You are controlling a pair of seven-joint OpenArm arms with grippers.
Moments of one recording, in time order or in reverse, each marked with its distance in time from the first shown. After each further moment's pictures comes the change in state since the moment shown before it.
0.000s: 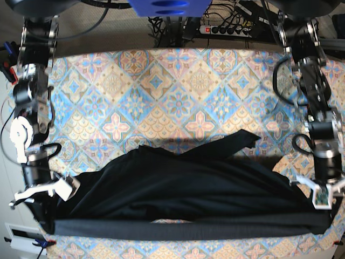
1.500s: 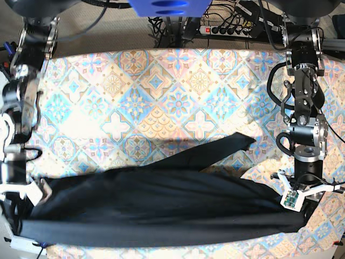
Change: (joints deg) left arm 0.4 -1.5 11.6 0.0 4.9 -1.4 6.2; right arm -2.2 0.0 10.3 1.6 0.2 -0.8 -1.9
